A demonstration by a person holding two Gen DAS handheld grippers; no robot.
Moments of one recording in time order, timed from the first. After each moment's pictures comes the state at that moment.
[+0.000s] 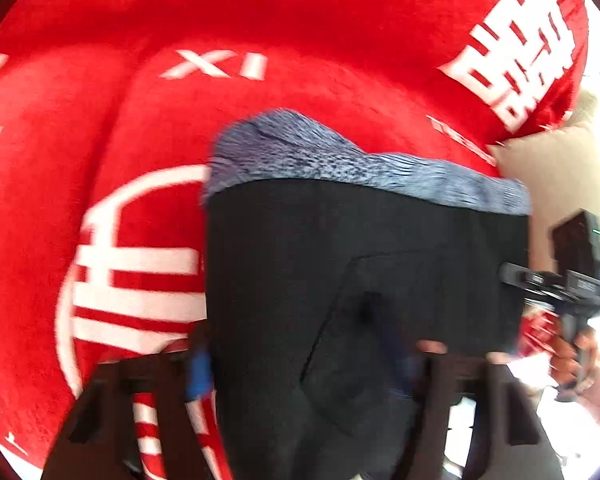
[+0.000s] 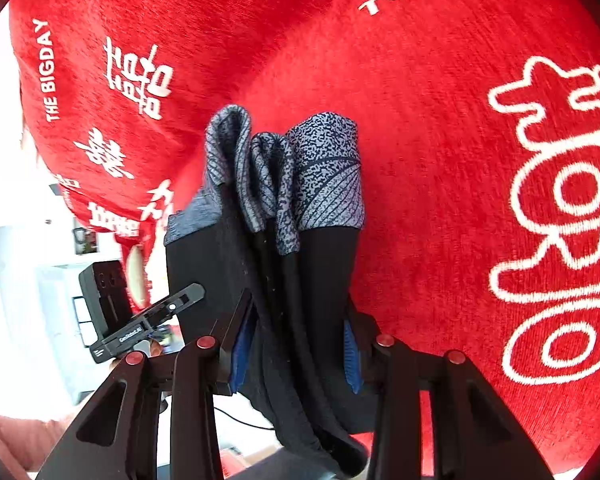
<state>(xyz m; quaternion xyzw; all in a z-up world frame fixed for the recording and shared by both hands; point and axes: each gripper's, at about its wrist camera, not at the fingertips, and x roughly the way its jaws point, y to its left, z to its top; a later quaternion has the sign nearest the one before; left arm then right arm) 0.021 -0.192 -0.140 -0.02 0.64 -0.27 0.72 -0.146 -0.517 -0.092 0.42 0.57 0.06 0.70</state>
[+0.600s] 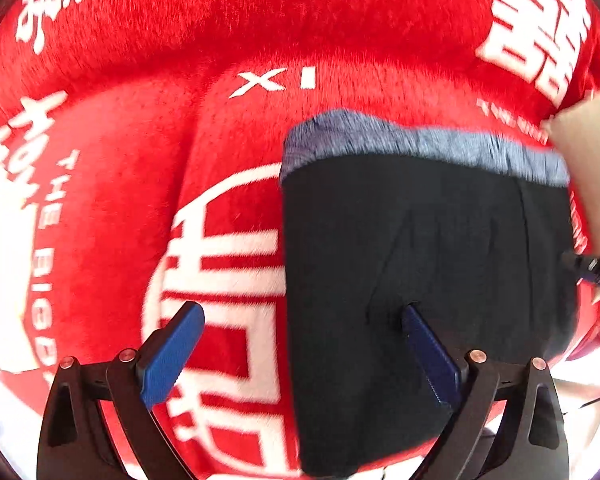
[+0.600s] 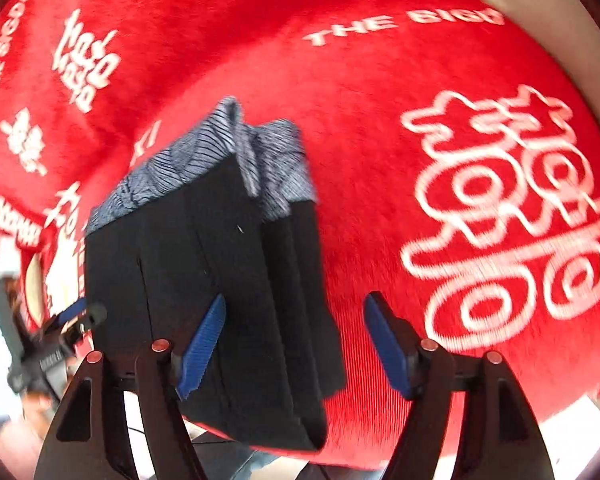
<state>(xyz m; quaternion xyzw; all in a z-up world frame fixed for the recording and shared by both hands) -0.008 -0.185 -0.115 0.11 0.62 -0.18 0.75 -0.154 -0.492 -0.063 0.29 0.61 -0.11 0.73</state>
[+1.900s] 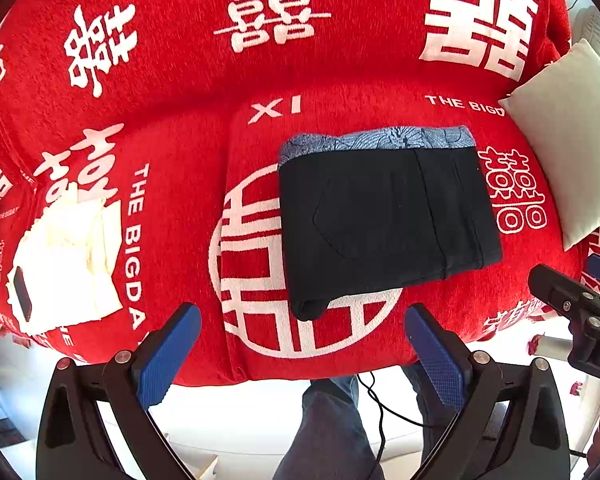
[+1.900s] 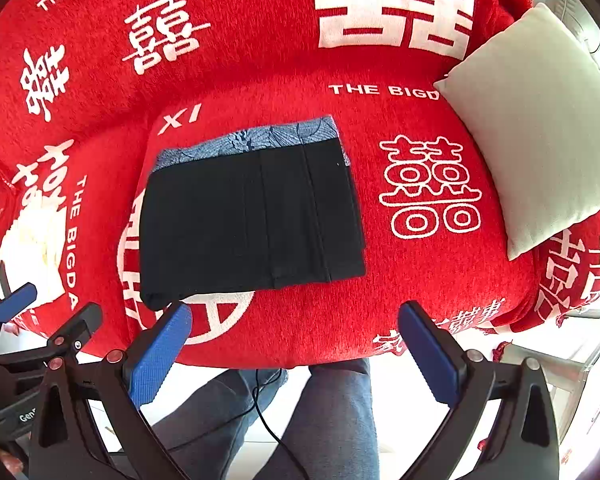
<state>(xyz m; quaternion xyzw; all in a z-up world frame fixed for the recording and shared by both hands) -0.087 -0.180 0.040 0.17 0.62 -0.17 0.75 -0.197 -0.336 0.094 0.13 0.62 -0.21 0.74</state>
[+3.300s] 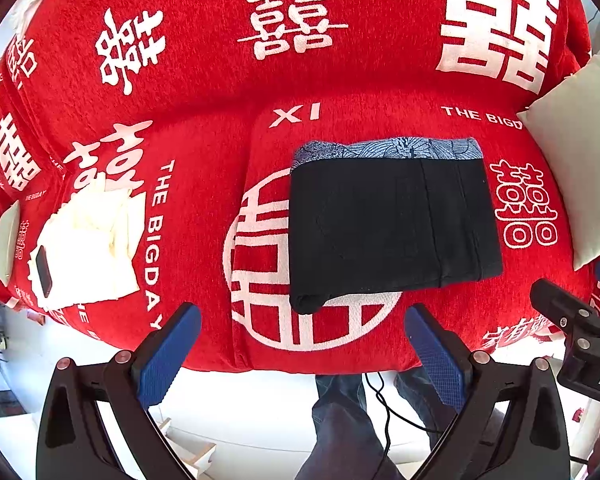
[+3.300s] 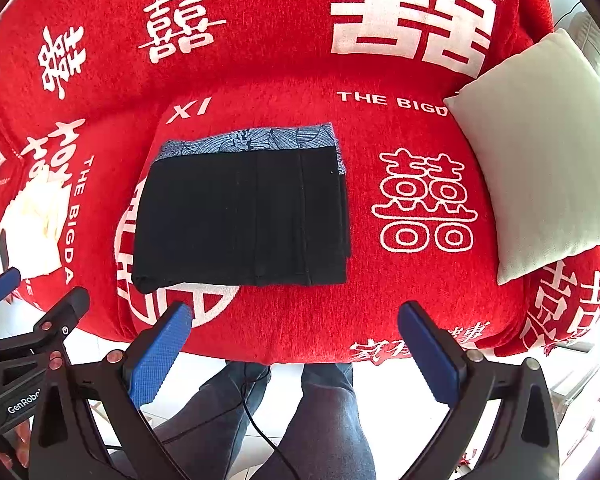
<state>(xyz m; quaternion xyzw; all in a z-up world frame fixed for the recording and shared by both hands) -0.106 -0.200 0.059 0.17 0.61 -0.11 0.77 -0.200 -0.353 0.104 0.10 0.64 -0.17 0.74</state>
